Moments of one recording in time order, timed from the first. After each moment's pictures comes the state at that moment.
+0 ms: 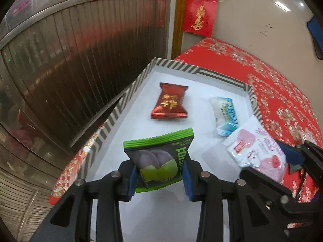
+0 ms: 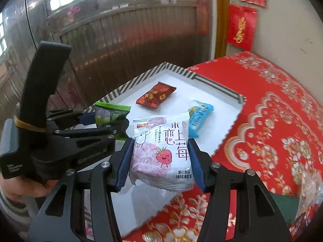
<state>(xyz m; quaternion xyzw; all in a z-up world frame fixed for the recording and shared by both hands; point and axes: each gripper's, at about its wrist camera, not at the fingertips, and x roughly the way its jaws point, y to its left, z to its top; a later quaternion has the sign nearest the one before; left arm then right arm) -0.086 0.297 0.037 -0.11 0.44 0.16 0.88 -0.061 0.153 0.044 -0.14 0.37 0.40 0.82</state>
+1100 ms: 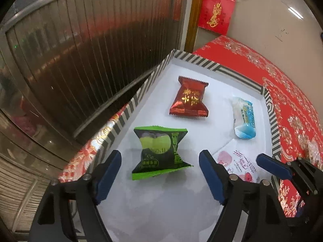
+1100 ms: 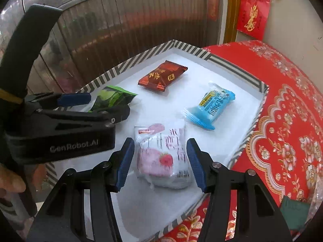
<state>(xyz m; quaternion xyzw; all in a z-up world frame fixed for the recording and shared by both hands) -0.084 0.317 0.029 -0.13 0.45 0.19 0.86 -0.056 0.174 0.013 -0.18 0.40 0.41 0.80</state>
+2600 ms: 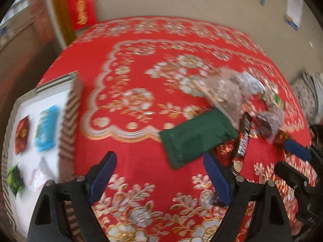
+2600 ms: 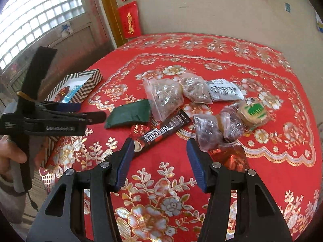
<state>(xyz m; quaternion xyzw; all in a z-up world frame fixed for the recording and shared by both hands) -0.015 0.051 0.034 0.03 0.51 -0.08 0.86 -0.069 -0.146 0.033 0.00 0.39 0.20 0.90</state>
